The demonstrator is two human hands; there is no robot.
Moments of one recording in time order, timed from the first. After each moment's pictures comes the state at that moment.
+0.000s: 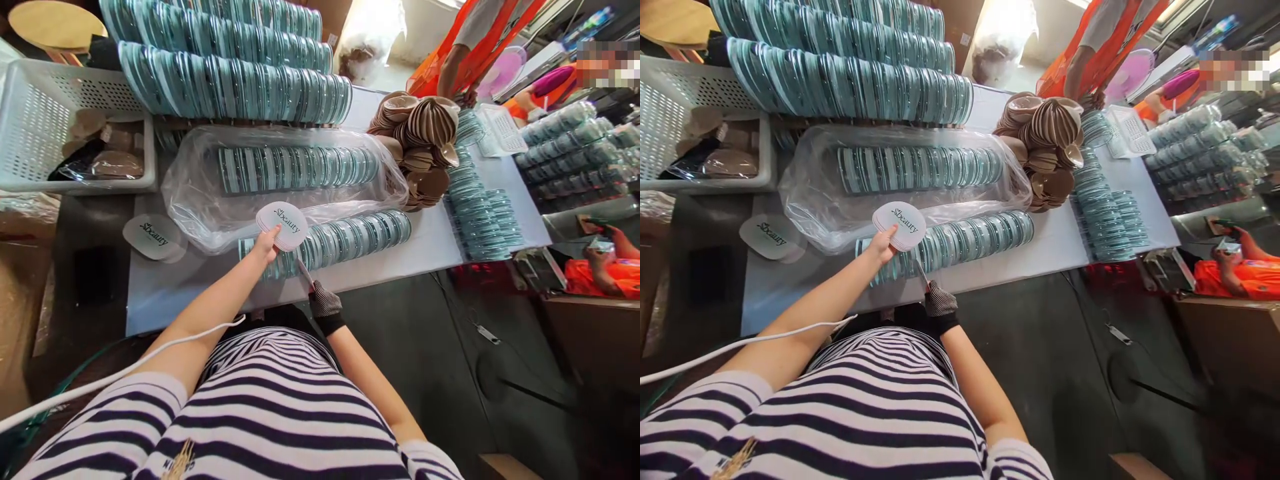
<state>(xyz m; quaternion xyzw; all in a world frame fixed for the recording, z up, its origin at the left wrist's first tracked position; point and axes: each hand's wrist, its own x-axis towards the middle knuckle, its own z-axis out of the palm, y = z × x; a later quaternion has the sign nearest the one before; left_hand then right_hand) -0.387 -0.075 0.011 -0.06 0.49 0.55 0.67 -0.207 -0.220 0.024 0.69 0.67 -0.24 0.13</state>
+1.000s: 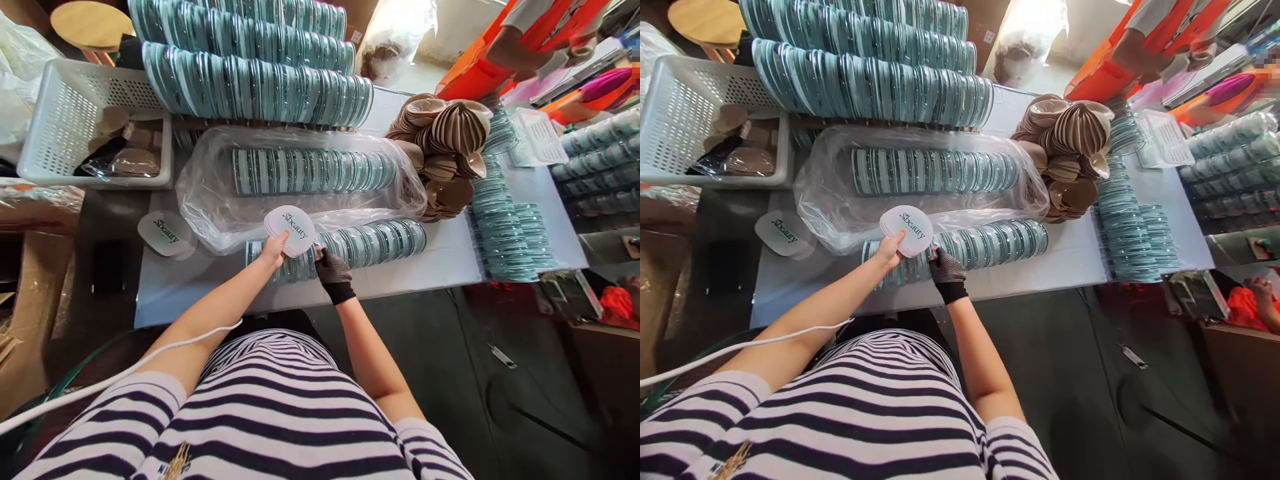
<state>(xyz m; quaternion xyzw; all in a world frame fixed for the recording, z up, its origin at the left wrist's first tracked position) -0.379 -0.076 0.014 -0.07 0.52 0.56 0.64 -0.212 -0.105 0.040 0.69 0.57 -0.43 -0.10</state>
